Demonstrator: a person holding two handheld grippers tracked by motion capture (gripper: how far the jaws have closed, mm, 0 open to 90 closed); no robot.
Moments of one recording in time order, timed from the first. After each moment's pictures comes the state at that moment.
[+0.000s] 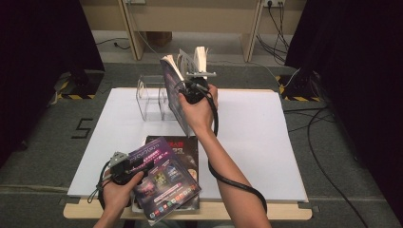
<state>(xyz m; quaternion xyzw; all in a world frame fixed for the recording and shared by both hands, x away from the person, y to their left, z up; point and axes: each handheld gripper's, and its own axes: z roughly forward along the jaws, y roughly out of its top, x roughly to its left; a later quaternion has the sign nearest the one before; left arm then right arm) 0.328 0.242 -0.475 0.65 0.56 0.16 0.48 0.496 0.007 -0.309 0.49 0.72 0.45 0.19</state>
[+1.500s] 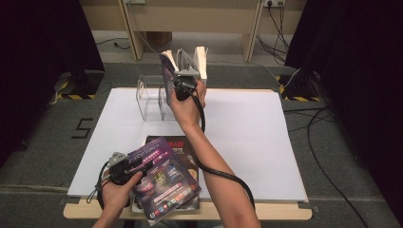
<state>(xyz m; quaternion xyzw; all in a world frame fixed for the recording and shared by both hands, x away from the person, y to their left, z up) 0.328 0.245 -0.478 0.65 0.56 0.16 0.48 0.516 0.038 -0.319 0.48 0.71 0.43 0.29</state>
